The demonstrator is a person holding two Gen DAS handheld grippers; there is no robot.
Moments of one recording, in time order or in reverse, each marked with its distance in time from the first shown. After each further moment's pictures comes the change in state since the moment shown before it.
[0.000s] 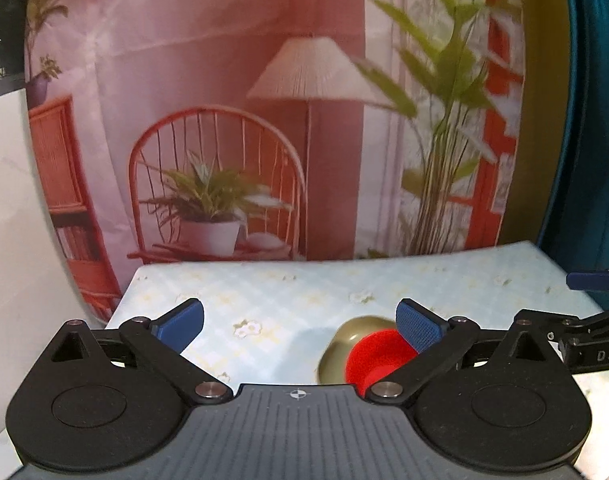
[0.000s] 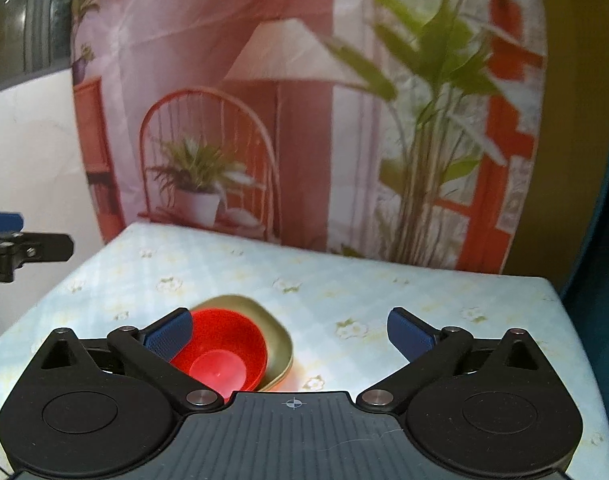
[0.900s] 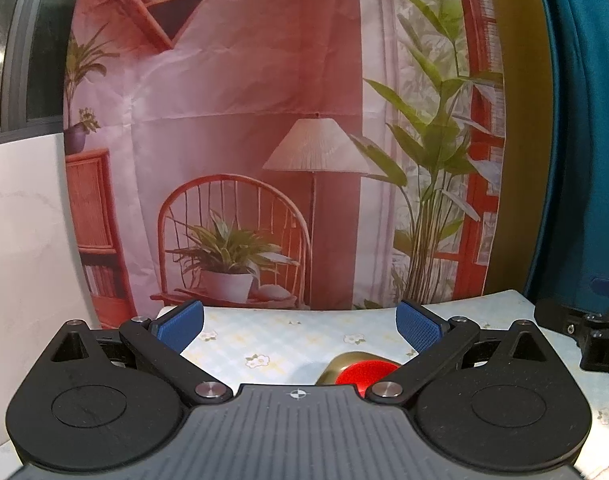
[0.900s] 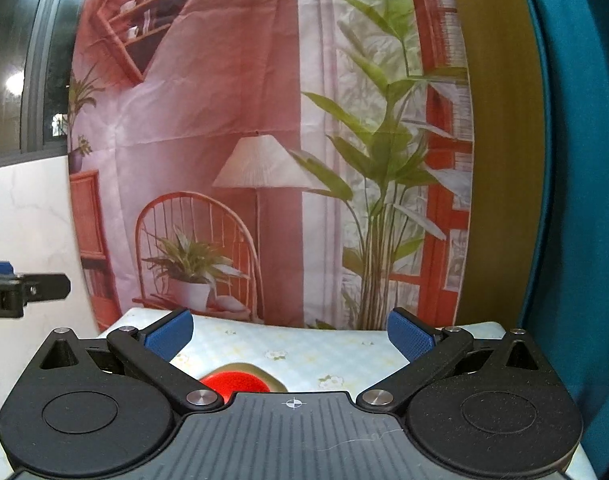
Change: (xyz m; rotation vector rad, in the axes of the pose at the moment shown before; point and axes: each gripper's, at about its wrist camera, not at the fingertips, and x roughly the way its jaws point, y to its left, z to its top) left arm -0.099 -0.012 -0.003 -0.019 -0.160 0.033; right arm -0.128 0.021 -0.008 0.050 -0.263 -0.092
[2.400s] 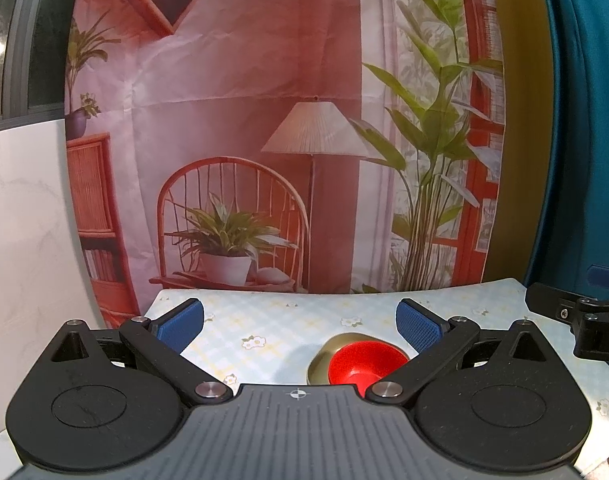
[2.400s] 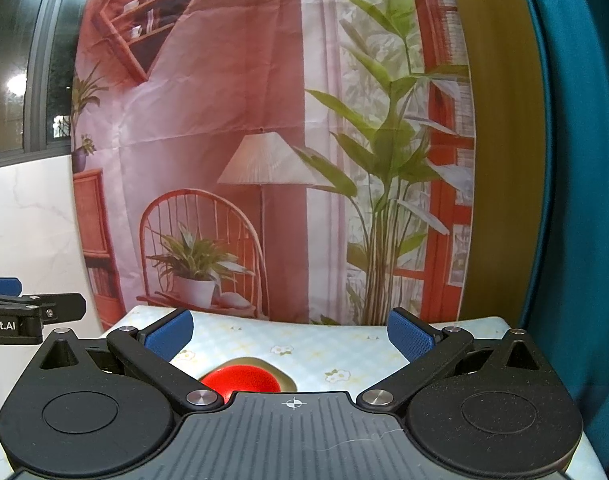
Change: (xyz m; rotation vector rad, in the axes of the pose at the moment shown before) left arm 0.001 0.008 -0.014 -0.002 0.035 -0.011; right arm -0.004 0.010 -0.007 0.004 0.002 0.003
